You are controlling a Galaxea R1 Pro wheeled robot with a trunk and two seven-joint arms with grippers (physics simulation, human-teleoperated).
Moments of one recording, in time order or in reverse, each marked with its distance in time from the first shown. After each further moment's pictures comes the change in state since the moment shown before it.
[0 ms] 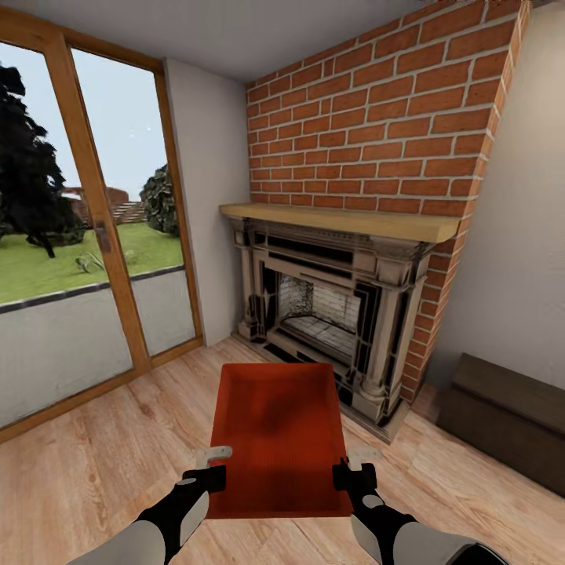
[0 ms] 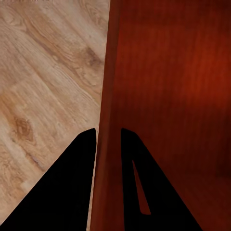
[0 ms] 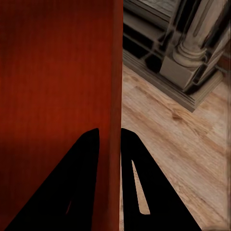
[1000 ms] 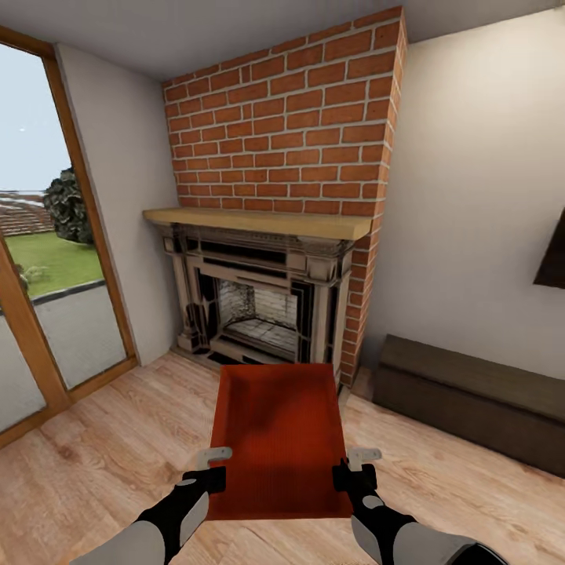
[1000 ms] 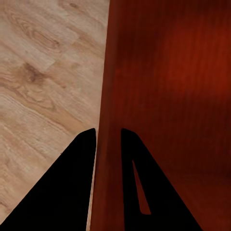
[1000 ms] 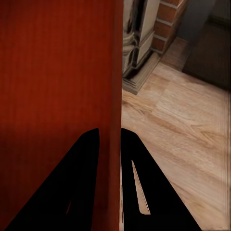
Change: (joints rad) left arm 0.000 0.000 0.005 0.007 -0.004 0.000 -0.003; right arm 0.000 0.001 0.003 0.004 -0.002 0.001 0.000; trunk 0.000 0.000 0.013
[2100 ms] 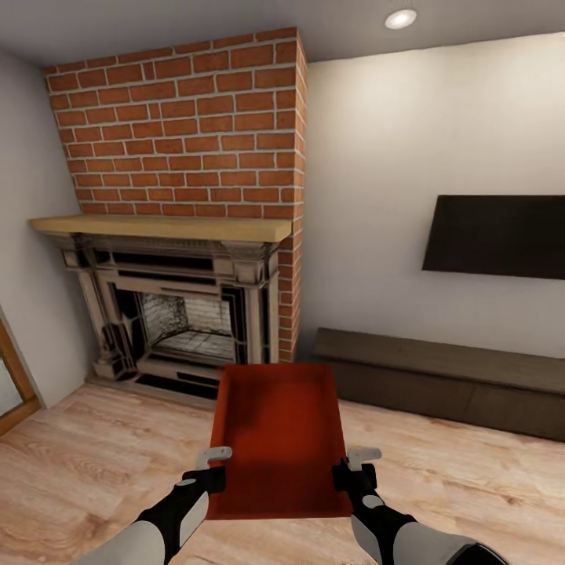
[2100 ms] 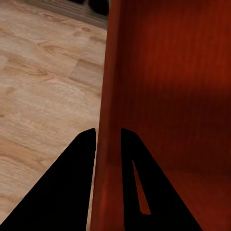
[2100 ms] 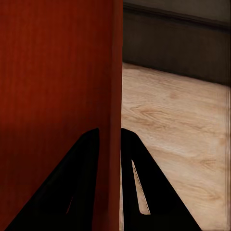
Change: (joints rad) left arm 0.000 0.001 0.001 -0.001 0.000 -0.001 -0.002; right arm 0.000 -0.001 -0.004 -0.003 0.006 0.001 0.001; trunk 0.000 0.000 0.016
